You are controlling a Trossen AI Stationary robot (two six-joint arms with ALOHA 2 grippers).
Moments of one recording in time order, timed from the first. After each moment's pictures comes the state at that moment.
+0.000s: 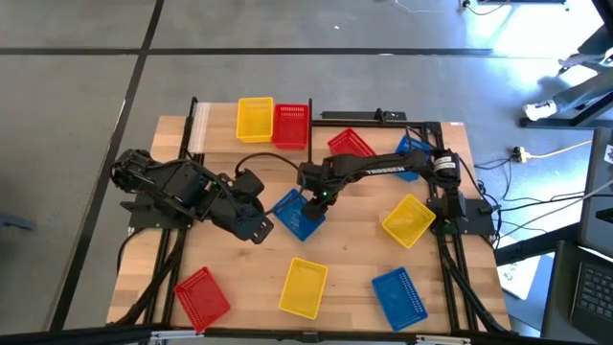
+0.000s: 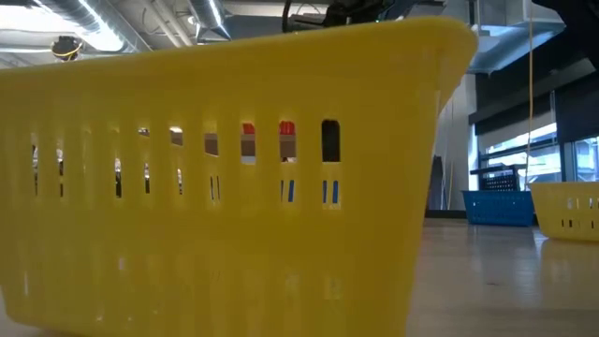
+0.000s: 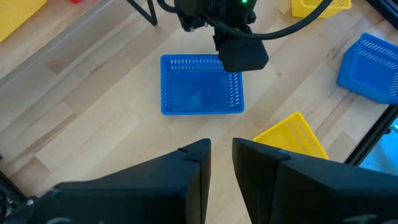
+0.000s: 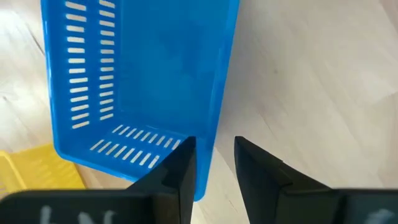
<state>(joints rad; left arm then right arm) -0.44 1.65 2.08 -1.56 -0.46 -1.18 -0.08 2.03 1.56 -0.86 -0.24 0.57</state>
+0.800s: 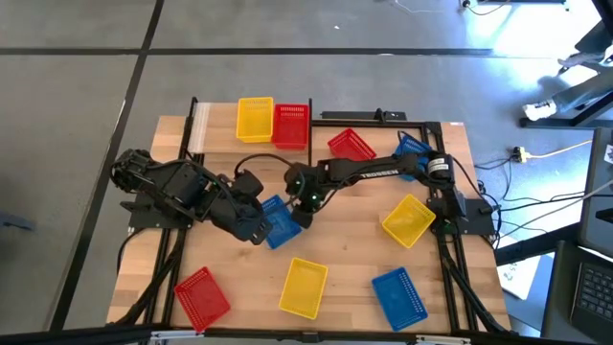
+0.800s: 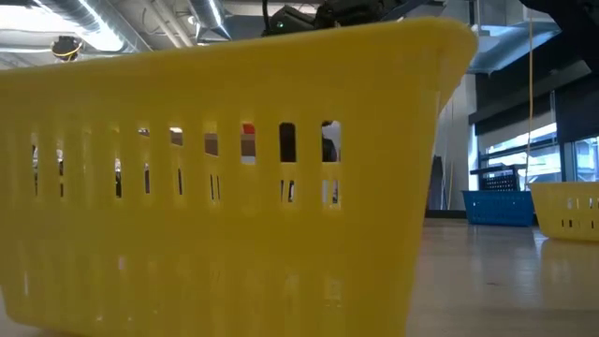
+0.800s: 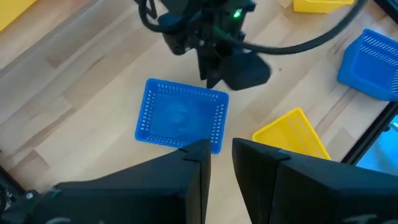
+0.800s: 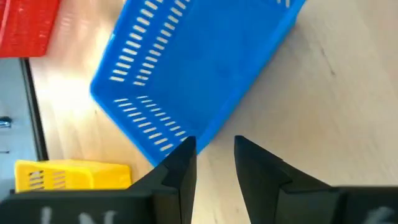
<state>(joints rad) -0.44 1.65 2.08 -1.57 -0.44 -1.20 -0.07 2.08 1.57 -0.55 -0.39 0.43</state>
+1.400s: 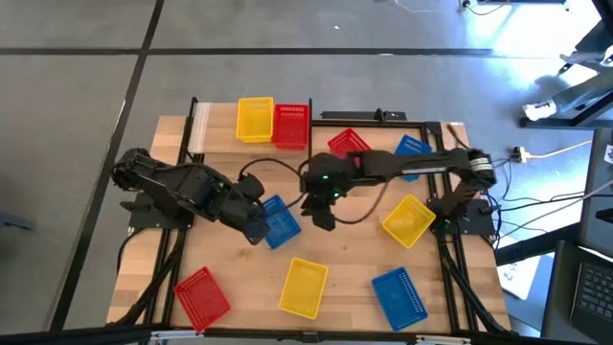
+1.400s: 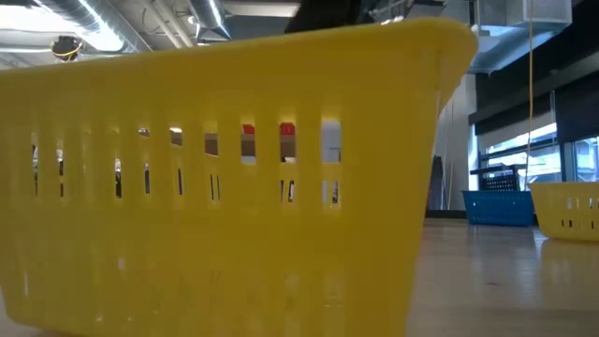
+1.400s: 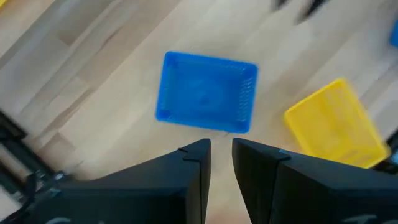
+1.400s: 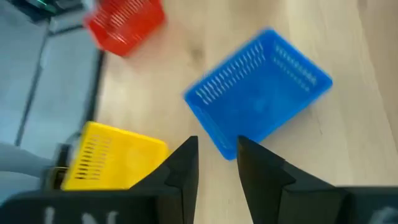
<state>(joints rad) -0.40 1.61 1.92 -1.57 -0.35 -1.15 0.02 1.76 1.57 -0.62 -0.29 0.20</state>
